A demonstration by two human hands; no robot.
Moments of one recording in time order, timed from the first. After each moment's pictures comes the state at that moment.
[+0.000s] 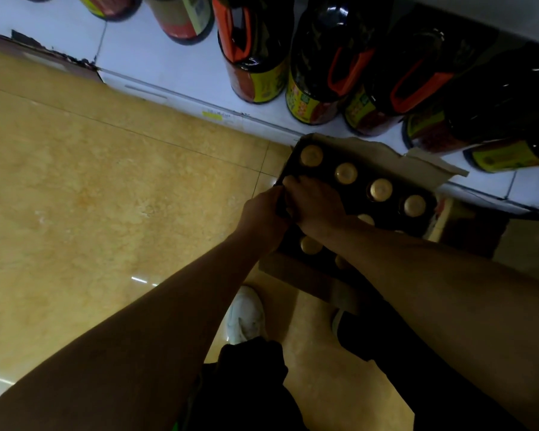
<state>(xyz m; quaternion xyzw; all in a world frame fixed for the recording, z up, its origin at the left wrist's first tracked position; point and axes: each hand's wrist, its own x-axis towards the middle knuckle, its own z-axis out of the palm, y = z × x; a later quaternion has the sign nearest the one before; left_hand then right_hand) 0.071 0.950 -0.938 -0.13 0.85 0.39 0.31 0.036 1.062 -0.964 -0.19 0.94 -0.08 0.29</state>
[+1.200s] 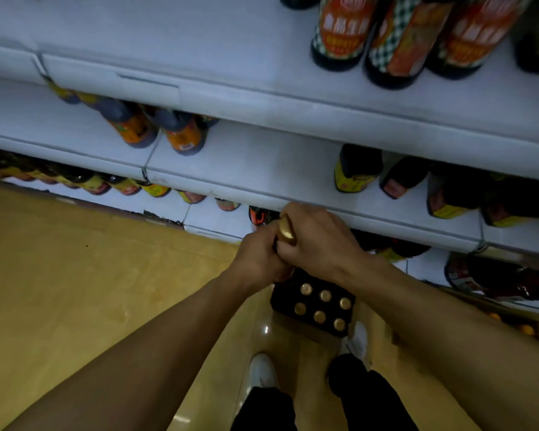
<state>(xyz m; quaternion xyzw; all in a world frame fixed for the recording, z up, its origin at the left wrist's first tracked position) 0.053 0.909 -0.548 -0.01 0.85 0.49 0.19 0.027 1.043 -0.499 -0.21 0.95 -0.21 0.12</state>
